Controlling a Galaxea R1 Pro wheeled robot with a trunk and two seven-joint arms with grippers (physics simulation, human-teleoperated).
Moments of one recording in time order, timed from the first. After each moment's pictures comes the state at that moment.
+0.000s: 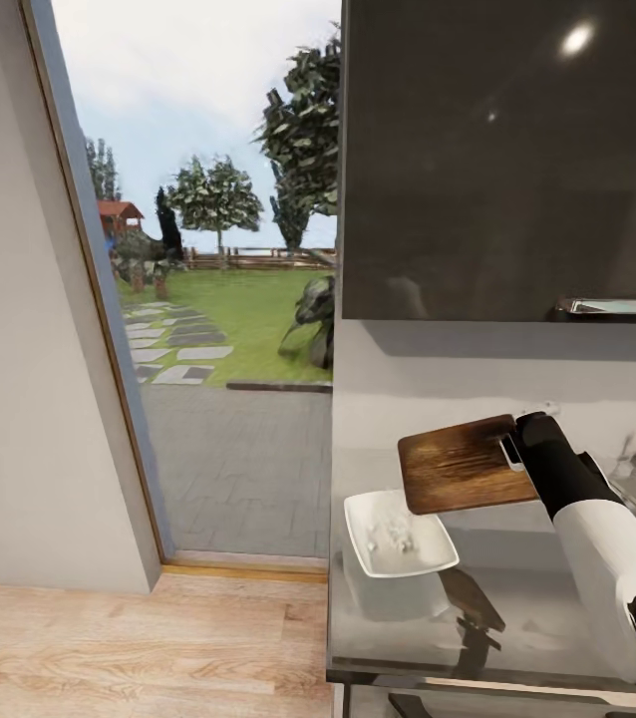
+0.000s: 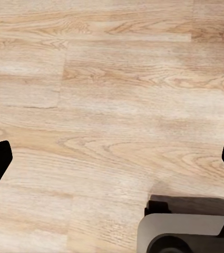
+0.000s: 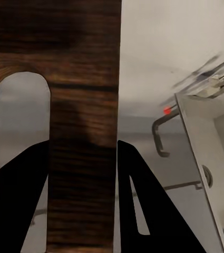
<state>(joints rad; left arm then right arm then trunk) -0.24 0.07 -0.14 0.08 0.13 -0.45 0.10 -0.98 -0.21 -0.06 -0.75 0.48 0.87 0.04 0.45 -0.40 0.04</state>
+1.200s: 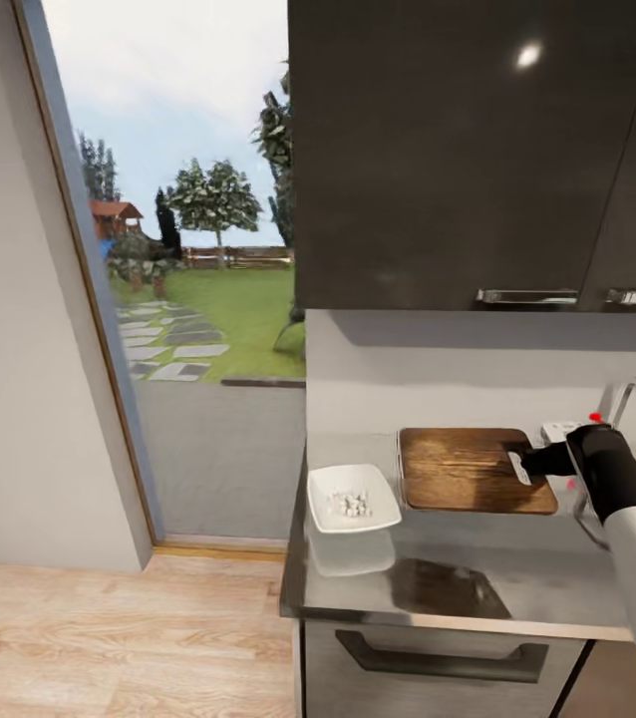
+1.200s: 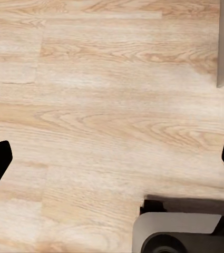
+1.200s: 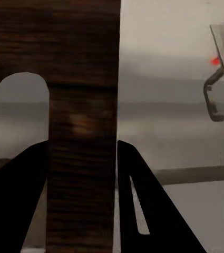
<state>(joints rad) -0.24 0.06 -0.14 0.08 0.13 -0.45 0.10 -0.98 -0.33 -0.23 -0.67 0.44 0.80 0.39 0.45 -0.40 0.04</state>
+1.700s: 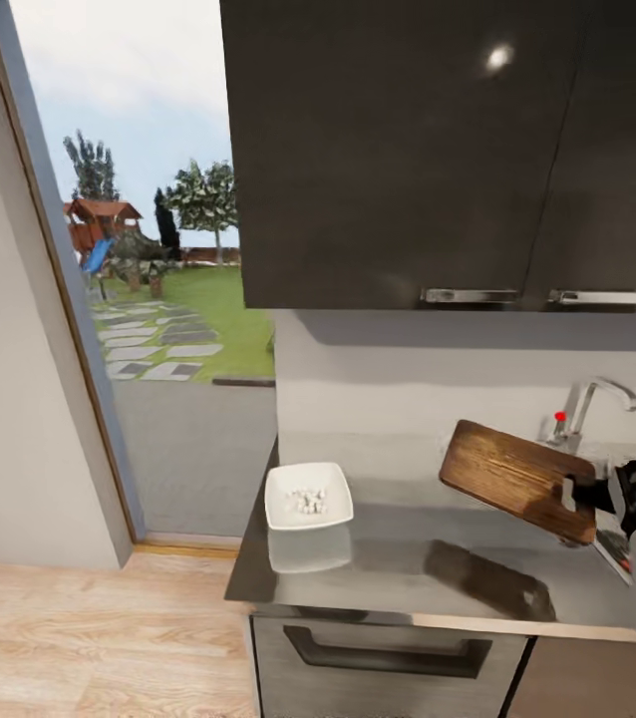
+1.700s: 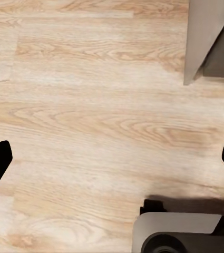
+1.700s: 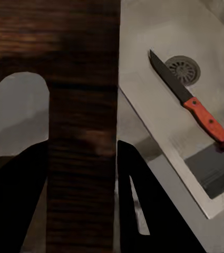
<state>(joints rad) -0.24 0.06 -0.14 0.08 0.13 -0.45 0.10 -0.98 -0.34 -0.70 -0.52 0.45 0.69 0.09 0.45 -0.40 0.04</state>
